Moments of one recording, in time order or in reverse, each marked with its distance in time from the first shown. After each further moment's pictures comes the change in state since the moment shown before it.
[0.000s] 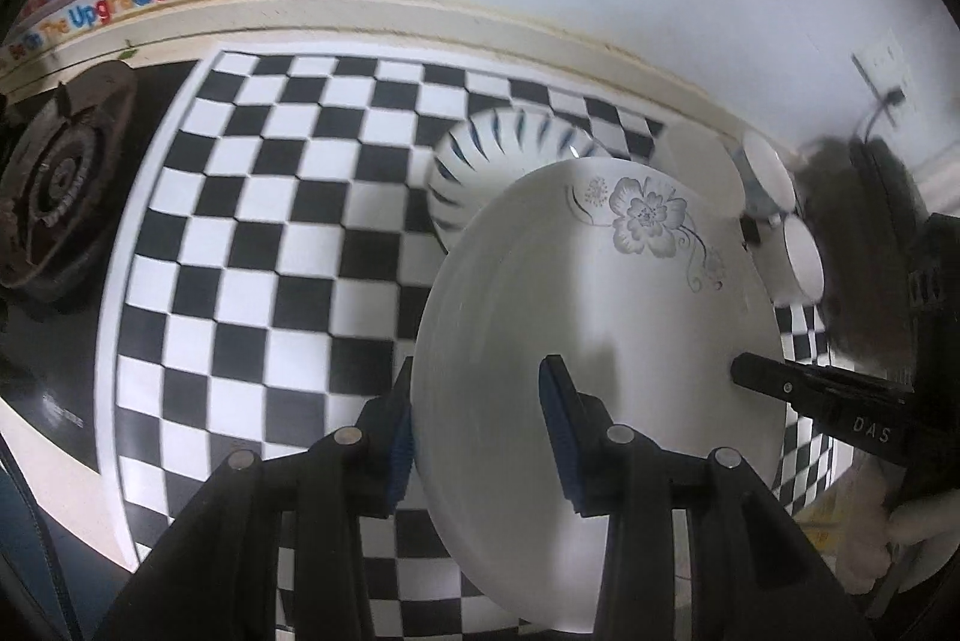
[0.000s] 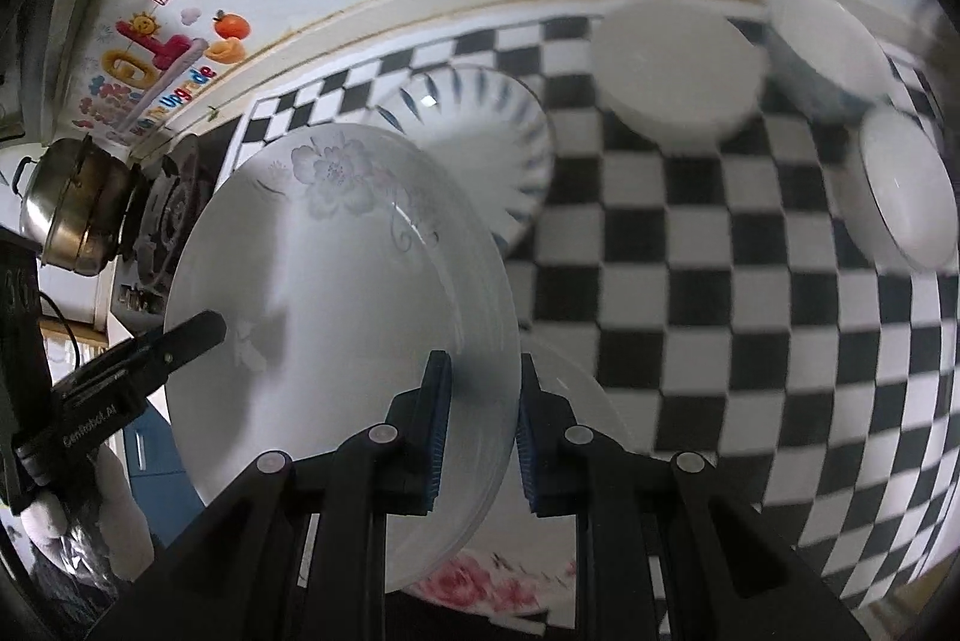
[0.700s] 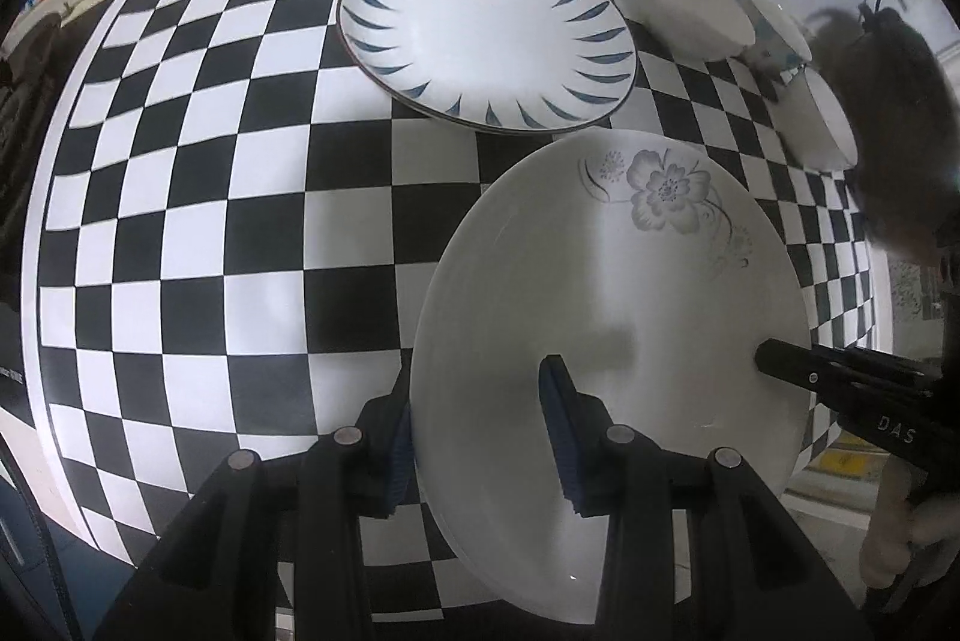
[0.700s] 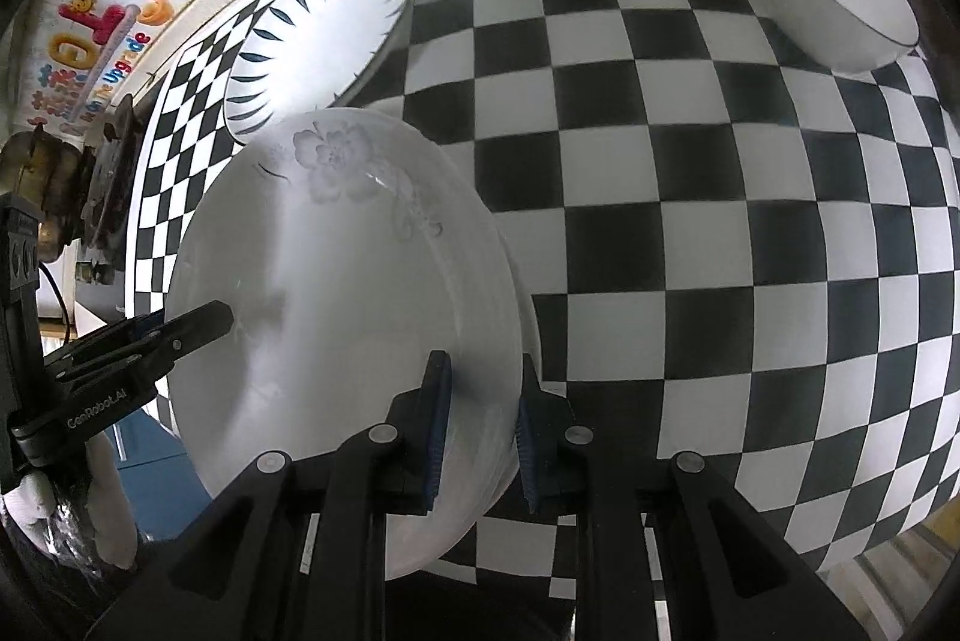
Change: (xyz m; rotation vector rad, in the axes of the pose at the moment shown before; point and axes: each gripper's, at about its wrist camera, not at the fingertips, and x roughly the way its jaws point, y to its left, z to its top) left arm 0.066 -0.031 -0.056 0.099 0.183 0.033; right arm 0.043 -0.051 -0.069 0.075 0.093 -0.050
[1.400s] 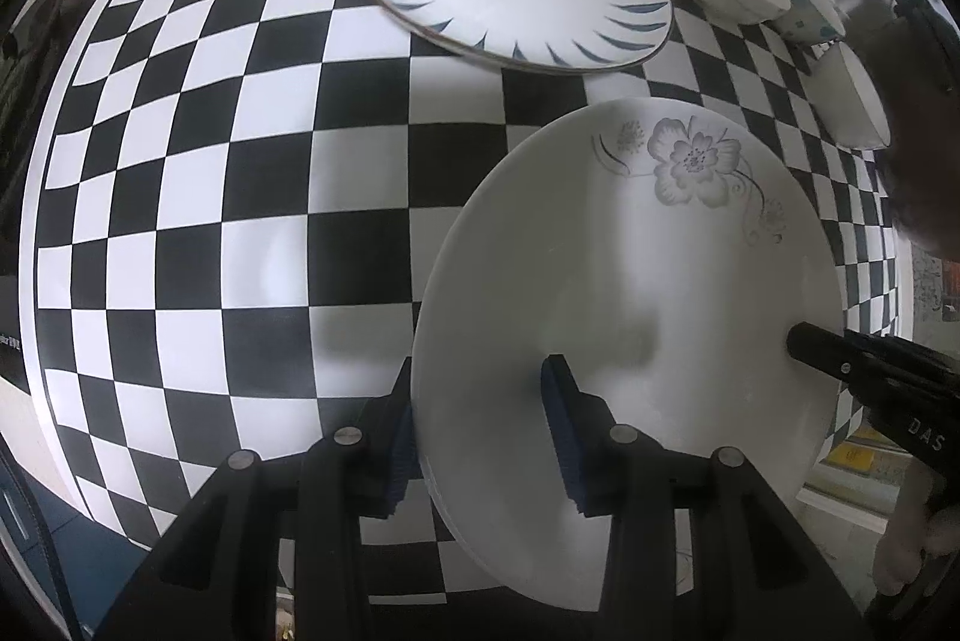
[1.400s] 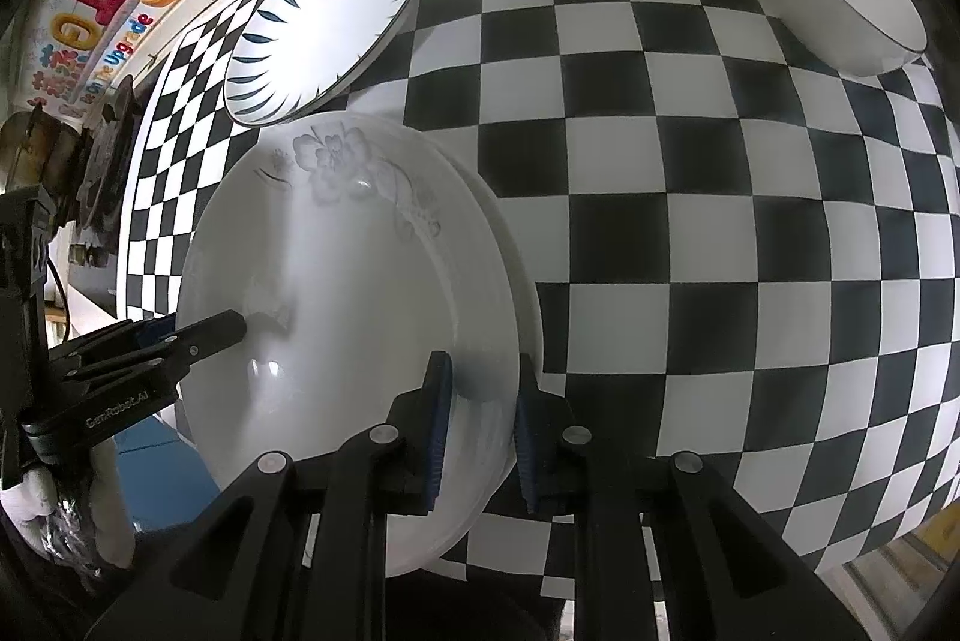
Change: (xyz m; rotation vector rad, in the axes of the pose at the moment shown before) left arm 0.012 0.010 -0.016 -0.035 0.080 0.040; right arm 0.003 0.008 -0.001 -0.049 0.006 -0.034
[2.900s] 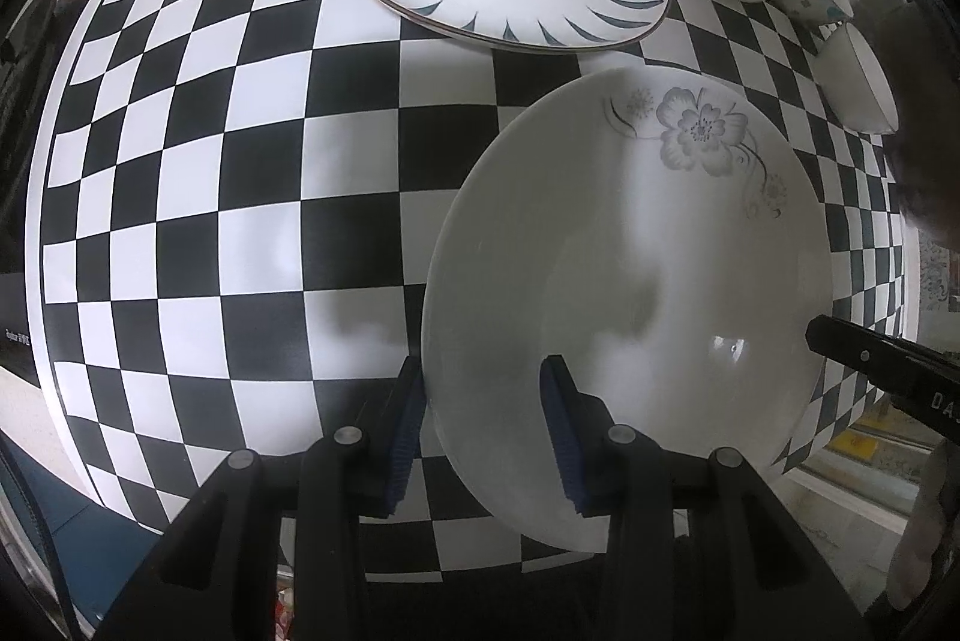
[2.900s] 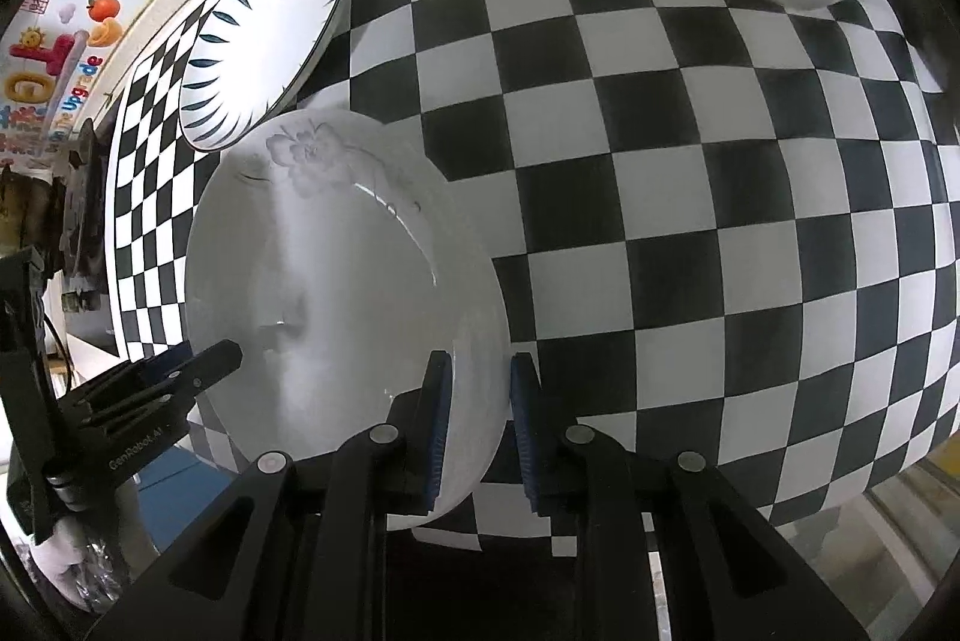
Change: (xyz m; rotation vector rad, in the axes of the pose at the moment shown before) left arm -0.002 -0.013 0.000 0.003 0.060 0.026; right arm -0.004 -0.007 0.011 0.164 0.084 -0.002
